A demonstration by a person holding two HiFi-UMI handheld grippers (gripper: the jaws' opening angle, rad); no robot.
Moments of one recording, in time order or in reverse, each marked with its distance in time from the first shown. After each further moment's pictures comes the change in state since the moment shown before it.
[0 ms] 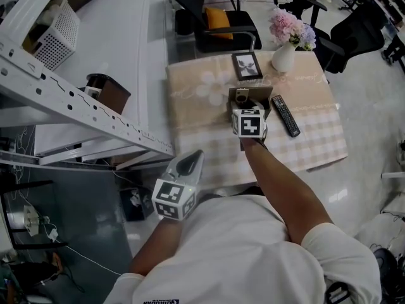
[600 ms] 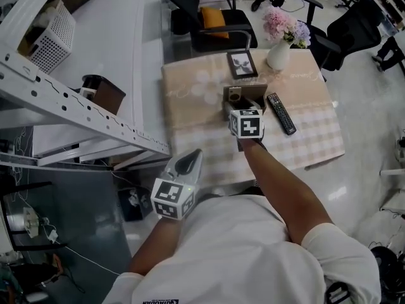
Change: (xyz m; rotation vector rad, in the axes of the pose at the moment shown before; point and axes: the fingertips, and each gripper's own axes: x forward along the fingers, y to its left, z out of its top) left arm 0.005 -0.012 0.002 0.018 0.006 -0.008; right arm -0.009 0.003 -0.002 0.022 -0.013 0.080
